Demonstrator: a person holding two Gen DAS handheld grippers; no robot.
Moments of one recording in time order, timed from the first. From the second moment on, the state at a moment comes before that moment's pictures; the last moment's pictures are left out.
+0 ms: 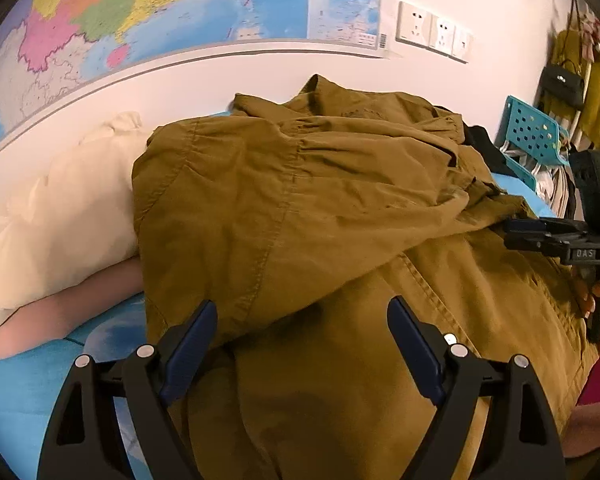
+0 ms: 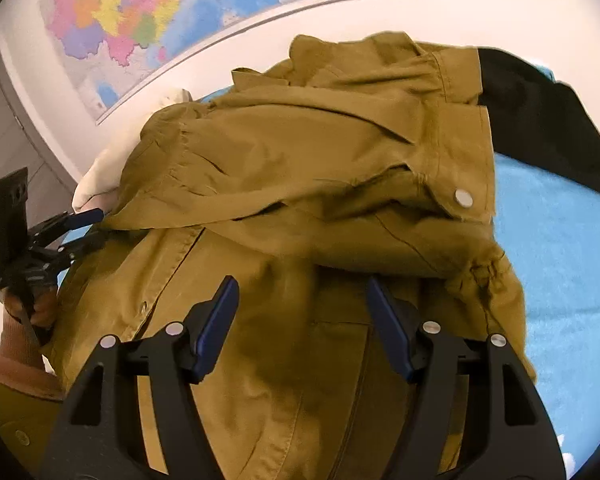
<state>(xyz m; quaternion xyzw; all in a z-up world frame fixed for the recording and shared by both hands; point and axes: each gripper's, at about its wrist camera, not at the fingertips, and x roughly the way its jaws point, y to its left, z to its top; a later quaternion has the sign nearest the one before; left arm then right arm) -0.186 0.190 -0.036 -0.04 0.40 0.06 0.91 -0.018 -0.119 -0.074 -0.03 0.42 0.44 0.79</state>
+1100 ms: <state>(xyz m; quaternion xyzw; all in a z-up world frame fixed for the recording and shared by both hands) -0.340 0.237 -0.071 -0.23 0.41 0.02 0.88 -0.075 -0.293 -0.091 0.12 0.42 0.37 0.82</state>
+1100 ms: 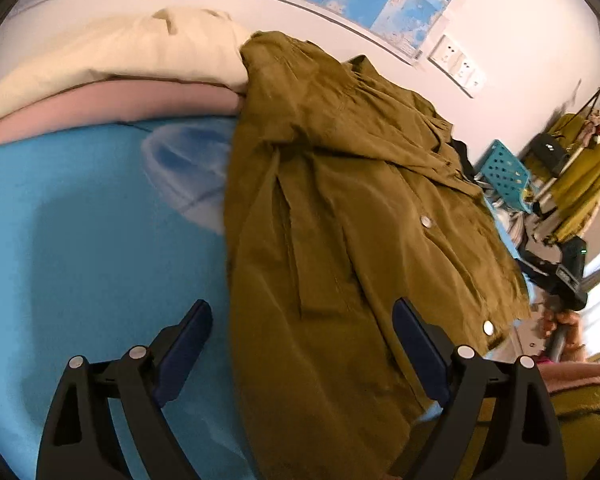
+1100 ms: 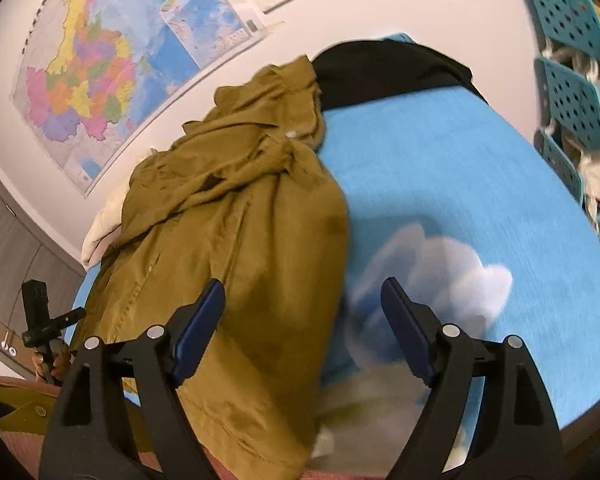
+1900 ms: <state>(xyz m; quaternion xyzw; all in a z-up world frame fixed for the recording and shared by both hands) -0.326 0.213 -0.082 -0.31 0.42 -0.08 0.85 -0.095 -0.271 -0.106 0.20 0.43 0.54 0.70</state>
